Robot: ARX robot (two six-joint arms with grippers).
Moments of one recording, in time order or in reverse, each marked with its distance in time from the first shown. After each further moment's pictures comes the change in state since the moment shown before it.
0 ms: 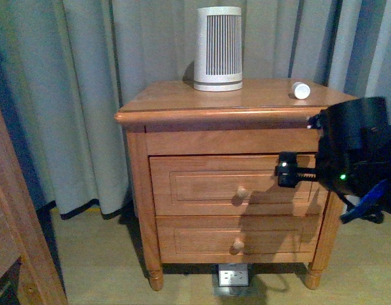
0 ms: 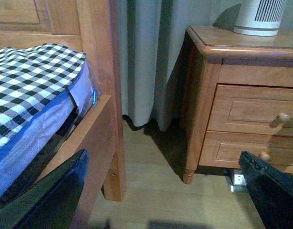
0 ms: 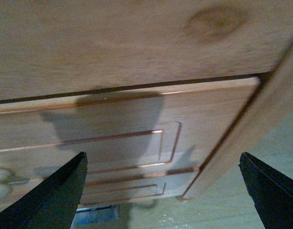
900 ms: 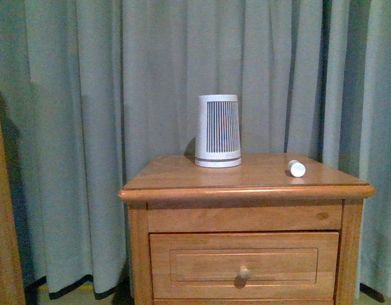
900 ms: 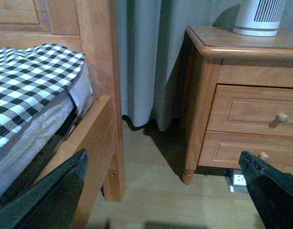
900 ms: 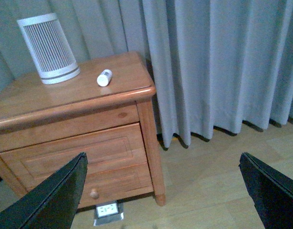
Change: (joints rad) left arm 0.000 0.000 0.000 0.000 0.000 0.000; right arm -0.048 -1.731 -0.838 -0.515 0.012 0.005
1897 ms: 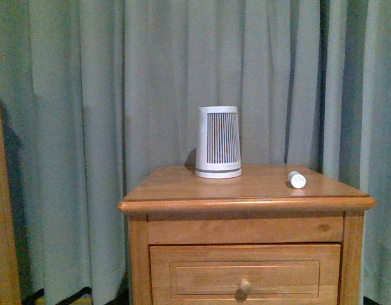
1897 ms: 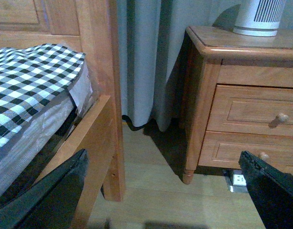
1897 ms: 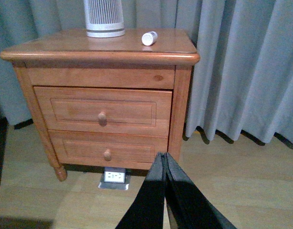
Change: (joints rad) left arm 0.000 0.000 0.000 0.000 0.001 0.000; right arm -0.051 -0.335 -0.289 -0.047 -0.284 -0.172
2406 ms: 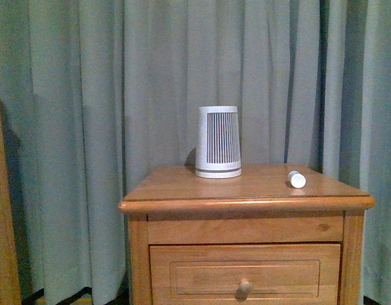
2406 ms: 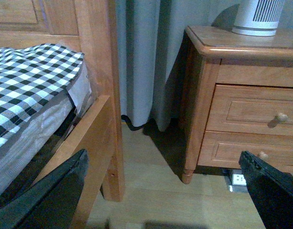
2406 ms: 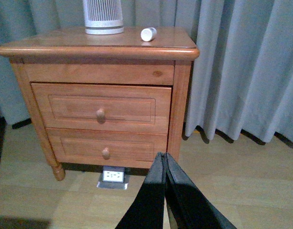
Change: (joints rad) left arm 0.000 0.000 0.000 0.000 0.000 0.000; right arm -0.002 -0.068 -0.068 0.011 -0.001 0.000
